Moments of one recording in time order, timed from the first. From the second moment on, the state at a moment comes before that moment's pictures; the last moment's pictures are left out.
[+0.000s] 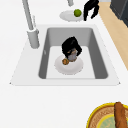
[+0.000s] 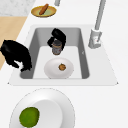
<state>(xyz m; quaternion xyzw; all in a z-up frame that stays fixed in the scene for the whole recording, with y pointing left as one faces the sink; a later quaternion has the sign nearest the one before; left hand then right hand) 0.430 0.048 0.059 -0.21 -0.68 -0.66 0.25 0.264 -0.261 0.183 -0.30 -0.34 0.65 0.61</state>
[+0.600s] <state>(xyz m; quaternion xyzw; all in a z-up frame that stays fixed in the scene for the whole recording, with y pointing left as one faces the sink) 0.437 0.043 -0.022 -0.21 -0.68 -0.66 0.25 0.264 -0.261 0.183 -0.30 -0.34 0.65 0.61</state>
